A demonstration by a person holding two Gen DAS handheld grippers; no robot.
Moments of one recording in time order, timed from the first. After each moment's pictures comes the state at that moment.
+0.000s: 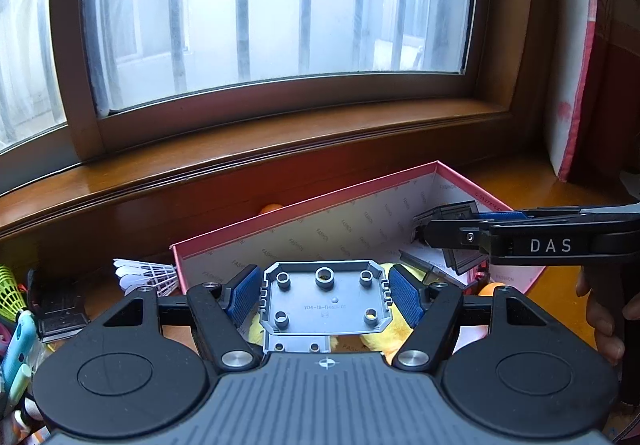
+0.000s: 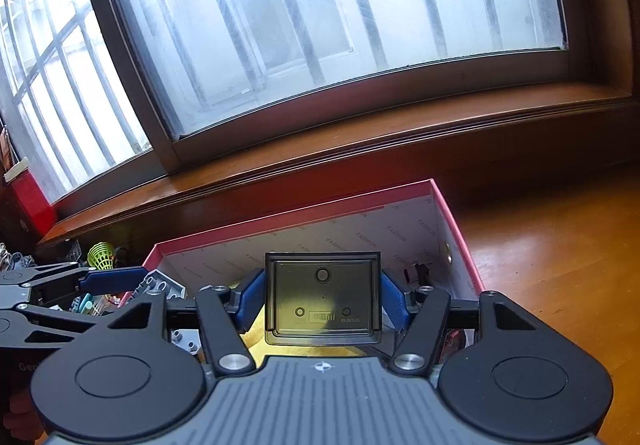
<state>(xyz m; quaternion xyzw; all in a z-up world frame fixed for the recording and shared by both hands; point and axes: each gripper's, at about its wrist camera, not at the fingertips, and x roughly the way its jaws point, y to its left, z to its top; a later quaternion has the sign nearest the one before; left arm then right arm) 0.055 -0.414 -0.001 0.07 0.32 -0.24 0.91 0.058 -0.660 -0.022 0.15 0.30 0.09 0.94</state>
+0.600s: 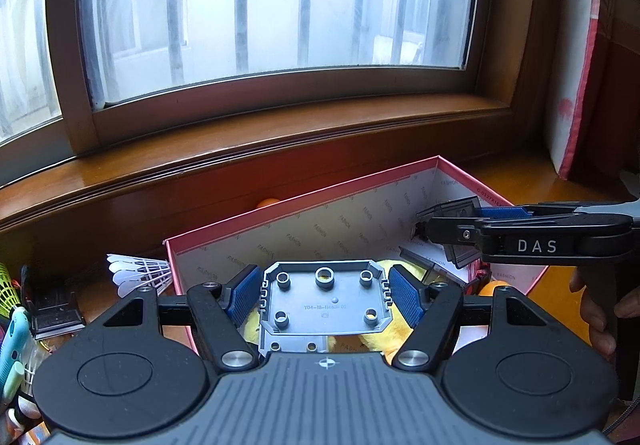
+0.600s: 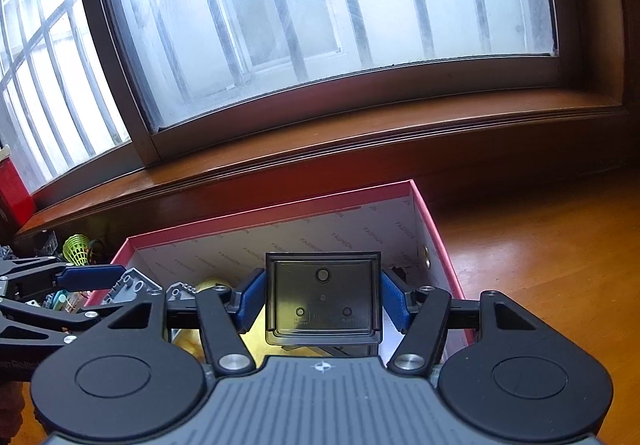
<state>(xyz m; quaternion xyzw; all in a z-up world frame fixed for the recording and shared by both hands) 0.057 -0.416 -0.005 0.07 0.33 -0.24 0.91 0.063 -0.659 -0.029 0.12 0.30 0.06 0.94</state>
